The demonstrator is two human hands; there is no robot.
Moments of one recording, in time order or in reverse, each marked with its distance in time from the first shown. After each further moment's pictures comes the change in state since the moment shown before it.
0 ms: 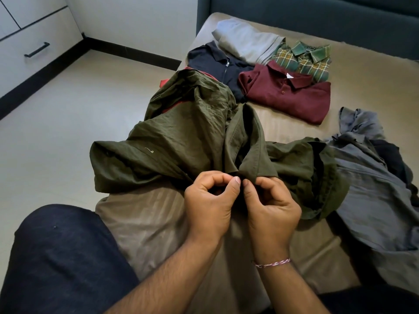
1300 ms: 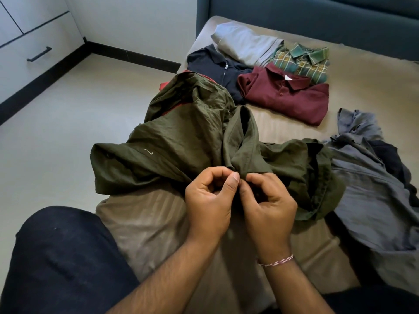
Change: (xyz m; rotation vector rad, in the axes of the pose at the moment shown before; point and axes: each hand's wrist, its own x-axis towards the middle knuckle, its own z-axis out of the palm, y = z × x) left_hand -0.001 0.006 0.004 -0.110 -0.047 0.039; right_hand 0.010 -0.001 -0.006 -0.097 -0.179 -0.171
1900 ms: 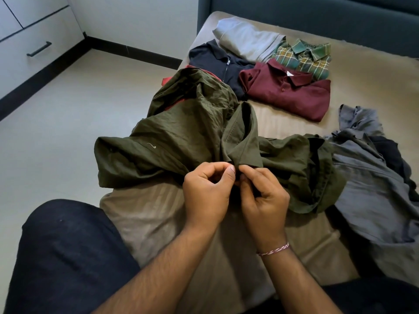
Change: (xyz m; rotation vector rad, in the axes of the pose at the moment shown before) left_hand 0.010 0.003 -0.012 0.226 0.008 0.002; right_hand -0.005 0.011 0.006 -0.017 -0.076 -0.128
